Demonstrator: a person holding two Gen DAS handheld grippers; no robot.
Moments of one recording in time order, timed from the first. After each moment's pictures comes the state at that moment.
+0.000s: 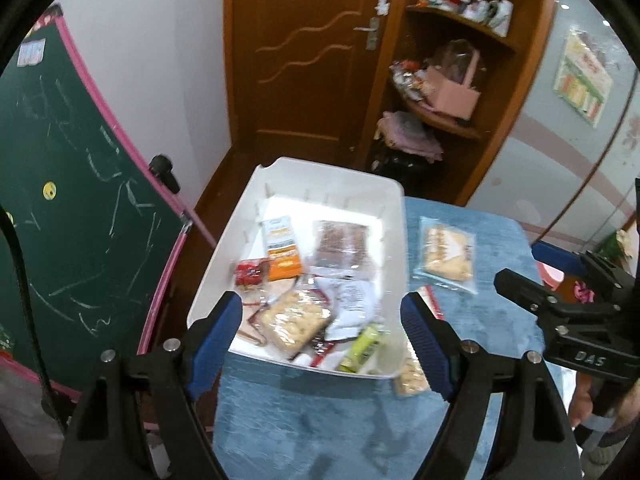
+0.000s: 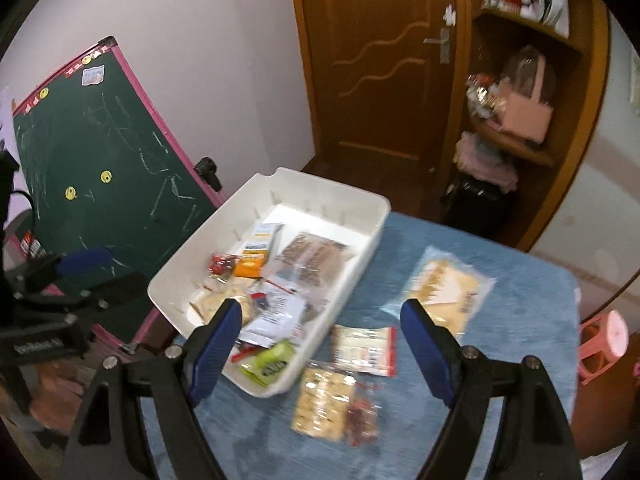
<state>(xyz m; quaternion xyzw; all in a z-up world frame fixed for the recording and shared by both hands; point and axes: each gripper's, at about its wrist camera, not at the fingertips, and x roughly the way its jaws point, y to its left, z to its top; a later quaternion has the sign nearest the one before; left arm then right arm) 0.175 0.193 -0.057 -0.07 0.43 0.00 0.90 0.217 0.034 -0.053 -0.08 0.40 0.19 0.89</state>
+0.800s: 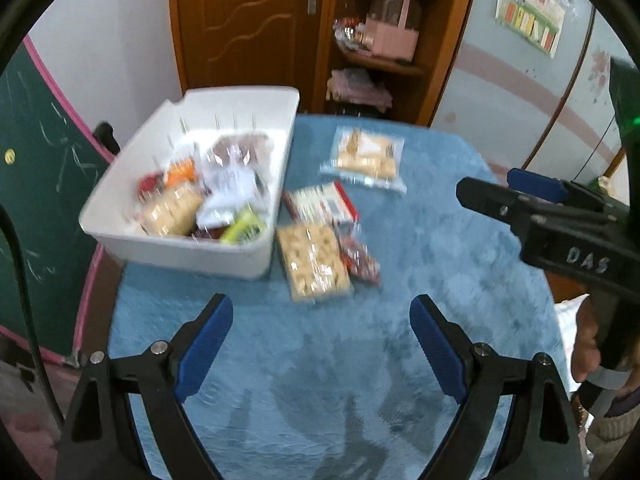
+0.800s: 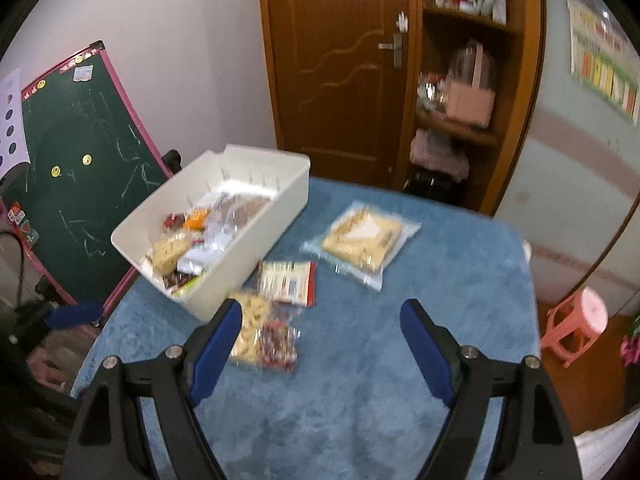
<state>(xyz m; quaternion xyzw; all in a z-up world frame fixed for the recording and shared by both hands) 0.096 0.047 -0.159 -0.04 0.46 -0.05 0.89 0.155 -0.076 -0.115 -0.05 0.40 0.16 0.90</state>
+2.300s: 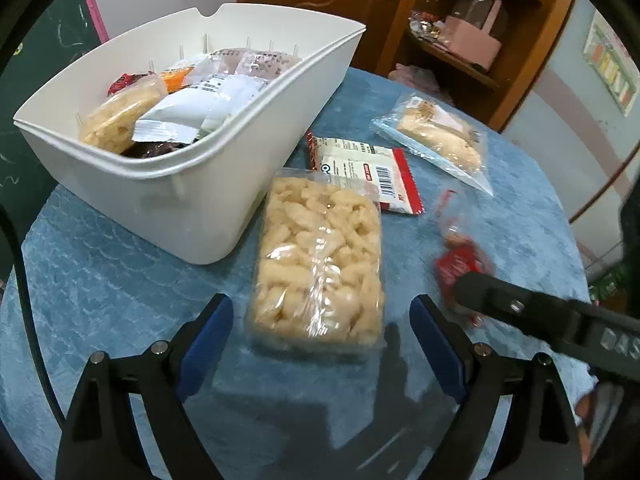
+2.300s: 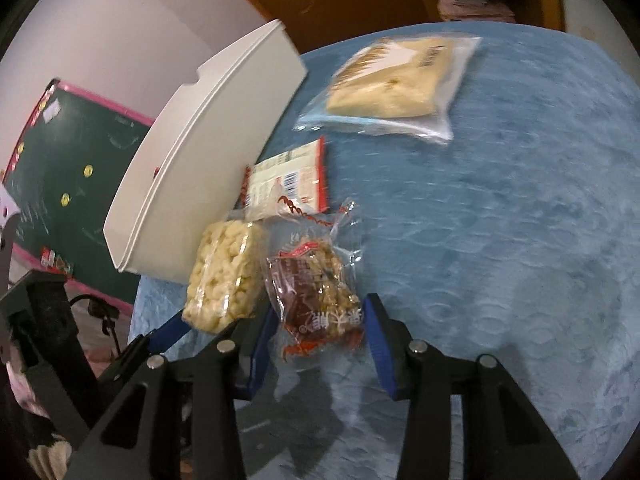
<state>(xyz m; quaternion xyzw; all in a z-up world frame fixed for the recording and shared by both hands) 0.181 0.034 -0.284 -0.15 0.46 0.05 0.87 0.226 -0.100 -0.254 0.13 0.54 0.23 0.80</state>
